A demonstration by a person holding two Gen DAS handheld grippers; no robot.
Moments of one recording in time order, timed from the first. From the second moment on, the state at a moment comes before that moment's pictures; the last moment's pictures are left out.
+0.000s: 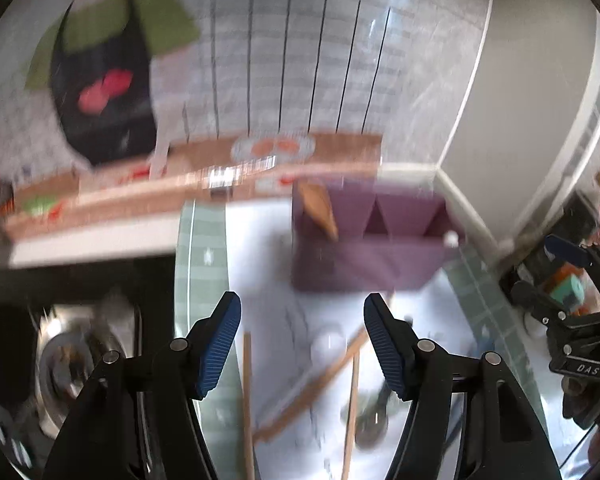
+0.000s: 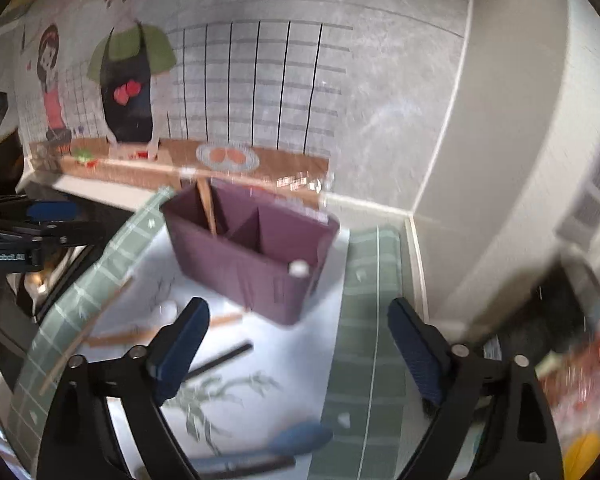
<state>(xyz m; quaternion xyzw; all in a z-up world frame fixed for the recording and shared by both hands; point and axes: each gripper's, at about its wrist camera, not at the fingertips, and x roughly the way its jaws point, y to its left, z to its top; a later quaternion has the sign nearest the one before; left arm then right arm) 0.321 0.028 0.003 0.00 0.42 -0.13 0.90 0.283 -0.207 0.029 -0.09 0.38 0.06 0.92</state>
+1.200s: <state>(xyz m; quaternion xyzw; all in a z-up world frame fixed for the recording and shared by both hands) 0.382 -0.015 -0.105 0.10 0.56 -0.22 0.79 0.183 -0.228 -0.060 -0.06 0.46 0.02 0.88</state>
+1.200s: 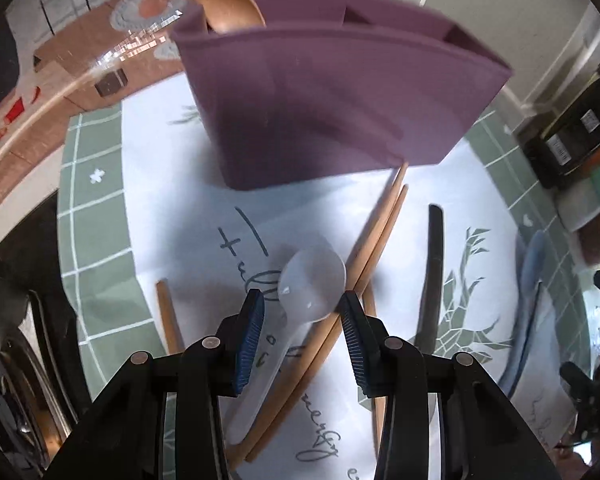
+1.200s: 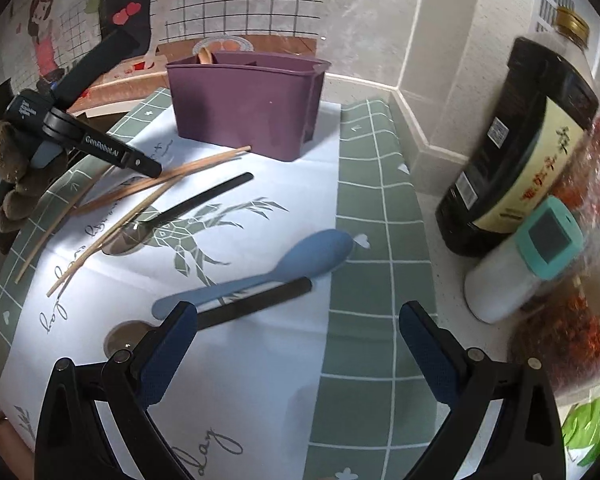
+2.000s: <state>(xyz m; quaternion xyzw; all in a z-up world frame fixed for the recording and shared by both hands) 0.265 0.064 -0.090 -0.09 0.55 -0.12 0.82 0.271 -0.224 -0.103 0.07 0.54 -0.02 0.84</state>
